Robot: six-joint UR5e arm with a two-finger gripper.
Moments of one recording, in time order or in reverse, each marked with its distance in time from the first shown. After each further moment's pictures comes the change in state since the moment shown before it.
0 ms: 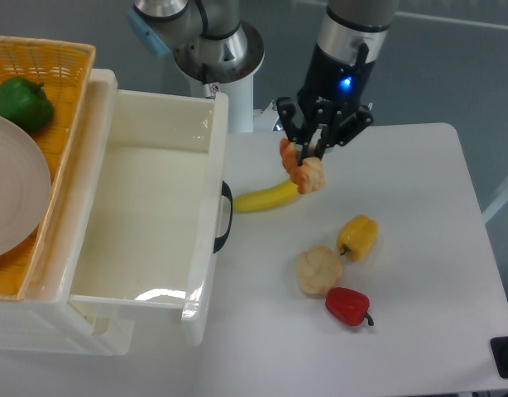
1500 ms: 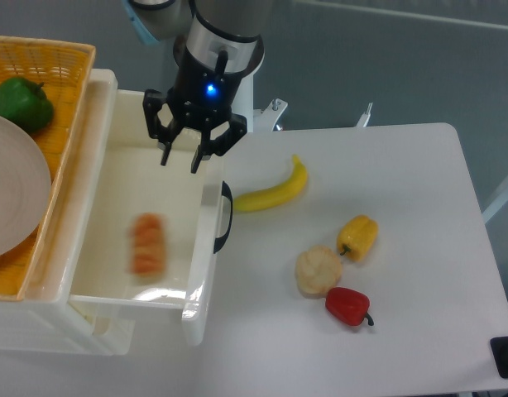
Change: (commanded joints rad) arm -0.229 0.017 -0.058 0.005 -0.054 -0.075
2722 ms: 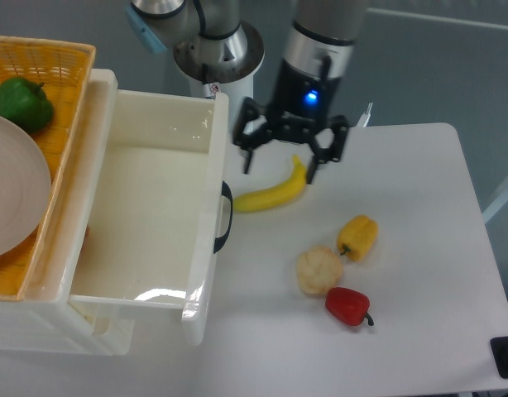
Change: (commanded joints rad) arm 0.270 -0.126 0.009 0.129 0.159 0.315
